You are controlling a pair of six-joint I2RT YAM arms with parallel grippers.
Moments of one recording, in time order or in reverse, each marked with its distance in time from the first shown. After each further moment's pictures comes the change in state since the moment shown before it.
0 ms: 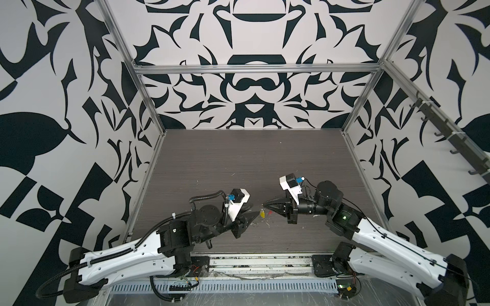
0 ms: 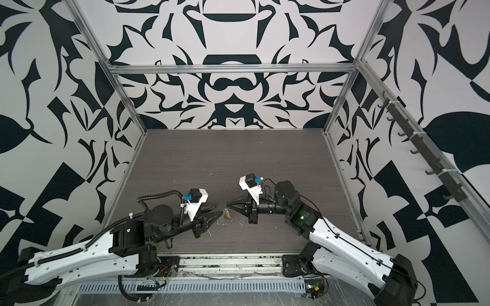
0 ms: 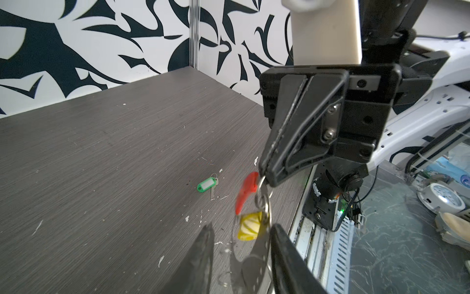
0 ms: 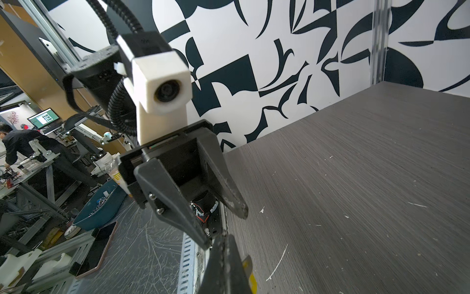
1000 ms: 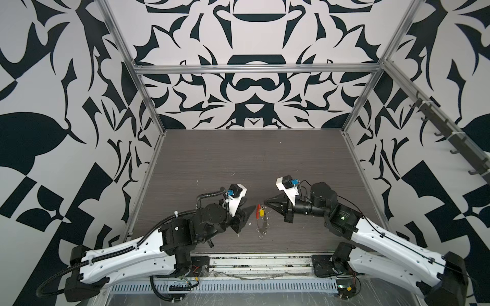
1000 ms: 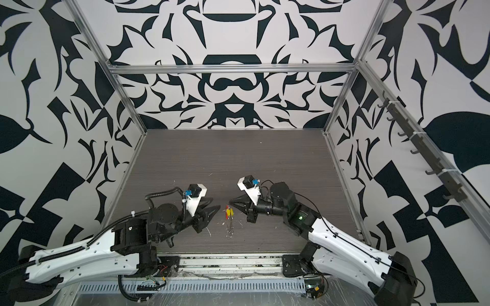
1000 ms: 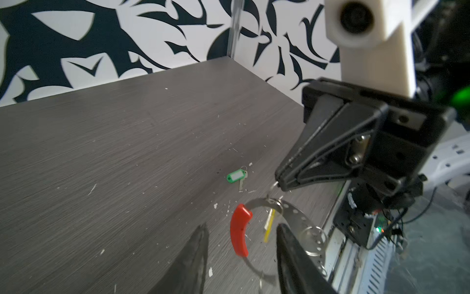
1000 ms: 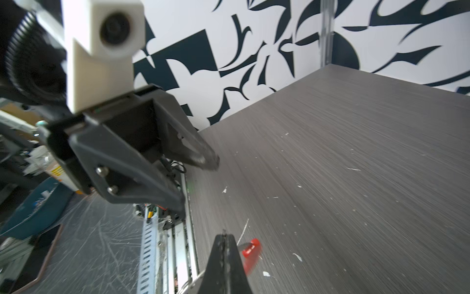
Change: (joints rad) left arm -0.005 0.078 0.048 -0.069 -0.126 -0.056; right arm 0.012 0.019 -0.011 -0.109 0.153 -0.105
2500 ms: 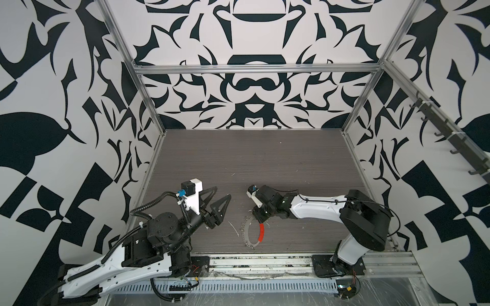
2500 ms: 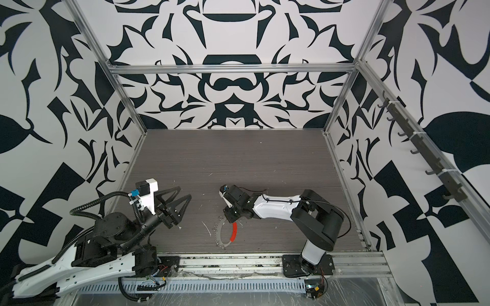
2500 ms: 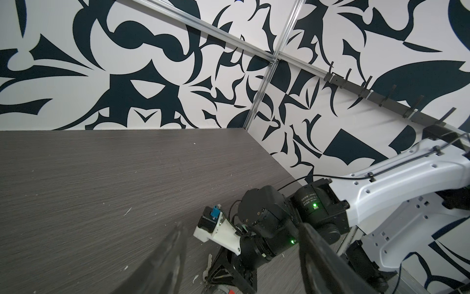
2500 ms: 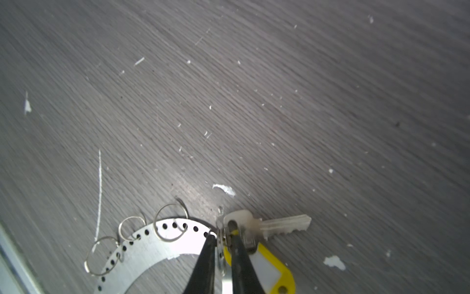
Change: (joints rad) left arm -0.005 -0.372 0.002 -0.065 -0.229 -0.088; right arm 0.146 0.797 0.257 -0.243 0.469 0.126
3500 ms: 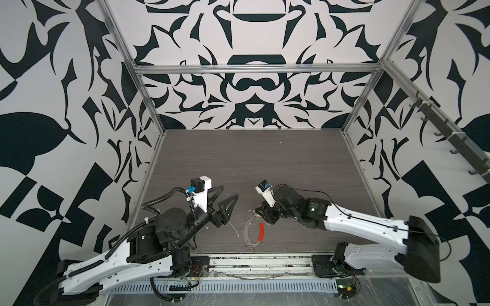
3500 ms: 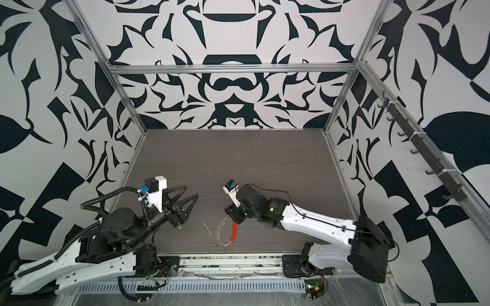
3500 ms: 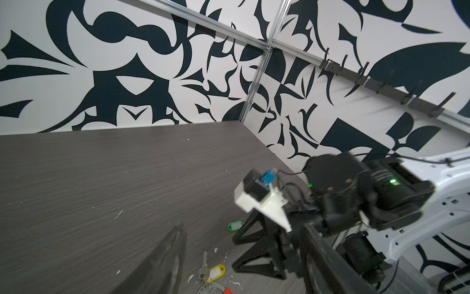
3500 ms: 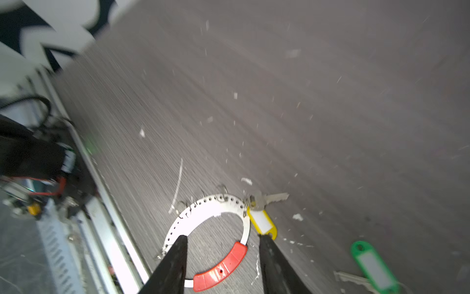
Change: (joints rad) left arm 0.000 0.087 0.045 0.022 0.035 0.015; right arm 0.058 -0.386 -0.071 -0.107 0.051 -0.034
